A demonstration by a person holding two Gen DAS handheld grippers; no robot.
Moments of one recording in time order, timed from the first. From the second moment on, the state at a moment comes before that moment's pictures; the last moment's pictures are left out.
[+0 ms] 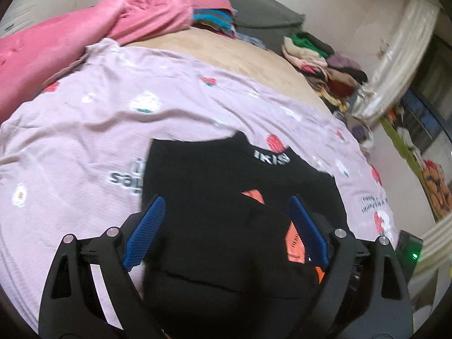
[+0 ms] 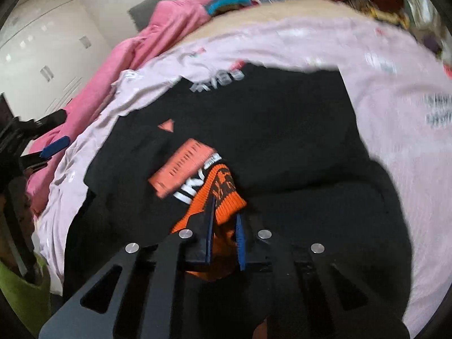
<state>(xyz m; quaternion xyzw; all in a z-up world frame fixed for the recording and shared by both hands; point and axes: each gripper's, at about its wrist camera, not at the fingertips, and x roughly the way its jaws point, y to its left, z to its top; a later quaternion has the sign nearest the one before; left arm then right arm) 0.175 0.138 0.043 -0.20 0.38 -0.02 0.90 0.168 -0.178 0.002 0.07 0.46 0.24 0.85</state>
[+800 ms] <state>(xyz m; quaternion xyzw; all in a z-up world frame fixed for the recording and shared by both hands) 0.188 0.130 0.032 -0.18 0.39 -0.02 0.90 0.229 -0.186 0.076 -0.06 0.35 0.24 0.91</state>
